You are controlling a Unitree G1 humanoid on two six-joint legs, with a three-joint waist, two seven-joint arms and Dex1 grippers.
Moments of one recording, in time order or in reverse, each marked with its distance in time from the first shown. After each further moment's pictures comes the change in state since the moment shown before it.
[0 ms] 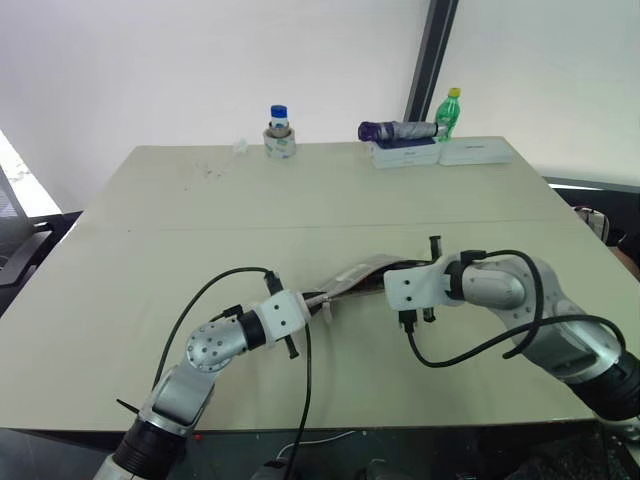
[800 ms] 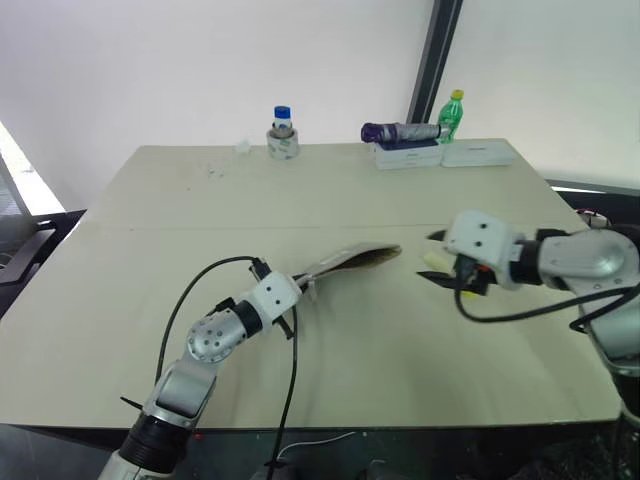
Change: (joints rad) left arm -0.022 -0.039 0.051 0.056 0.036 0.092 0.157; right arm 0.147 0.002 -0.470 0.086 0.417 0.392 0.071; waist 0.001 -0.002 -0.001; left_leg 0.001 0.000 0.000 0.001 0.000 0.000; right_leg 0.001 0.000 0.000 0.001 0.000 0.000
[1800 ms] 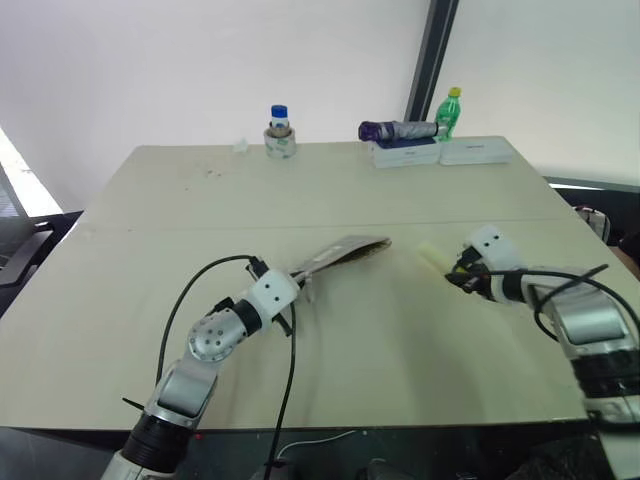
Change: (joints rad) left arm -0.006 -0.010 0.006 -0.003 -0.003 0.028 0.016; right arm -0.020 0.006 0.092 0.264 -0.015 -0.156 -0.188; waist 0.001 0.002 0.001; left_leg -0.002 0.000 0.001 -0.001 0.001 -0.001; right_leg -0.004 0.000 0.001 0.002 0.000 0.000
